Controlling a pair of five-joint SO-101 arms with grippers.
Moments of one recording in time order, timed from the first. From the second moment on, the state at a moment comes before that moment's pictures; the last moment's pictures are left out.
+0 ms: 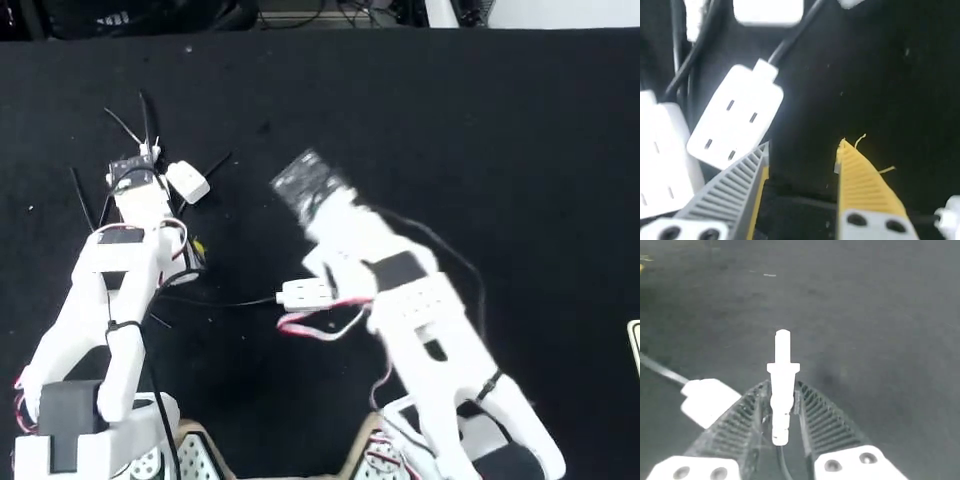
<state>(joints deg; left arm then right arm) -8.5 -16.7 49.9 45.7 8.0 -24.2 -34.2 56.3 41.6 23.9</state>
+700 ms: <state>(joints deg) -3.7 -57.7 72.6 40.0 6.5 -35.4 -51.8 85.2 11.6 24.0</state>
